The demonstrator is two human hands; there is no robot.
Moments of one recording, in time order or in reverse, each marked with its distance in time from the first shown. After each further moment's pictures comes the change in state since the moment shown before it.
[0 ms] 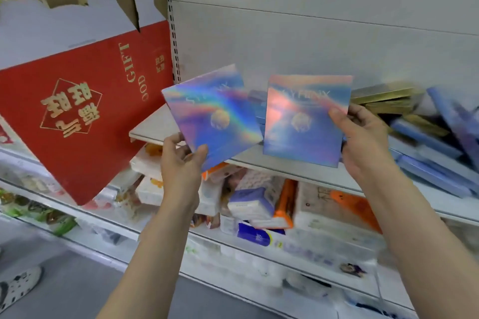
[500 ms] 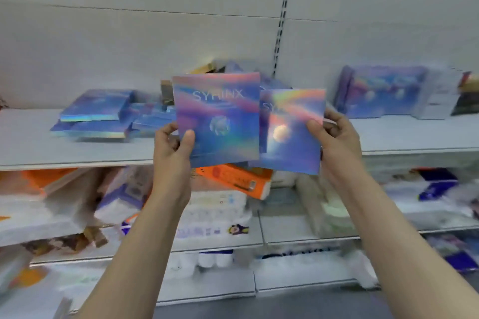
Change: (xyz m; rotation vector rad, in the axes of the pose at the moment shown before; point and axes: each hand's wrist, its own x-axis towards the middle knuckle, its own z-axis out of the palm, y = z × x) left_hand -0.222 -0.026 0.268 -0.137 -0.392 -0.009; right_hand -0.081 -0.063 -0.345 -0.091 0.353 -0.086
